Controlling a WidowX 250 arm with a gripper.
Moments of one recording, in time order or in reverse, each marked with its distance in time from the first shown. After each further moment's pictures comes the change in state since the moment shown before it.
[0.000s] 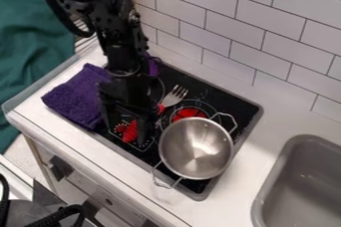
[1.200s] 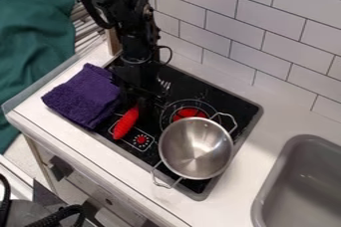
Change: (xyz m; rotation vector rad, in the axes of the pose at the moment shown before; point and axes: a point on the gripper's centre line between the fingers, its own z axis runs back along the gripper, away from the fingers) arm 0.044 0.017 -0.010 0.062 -0.037 -0.050
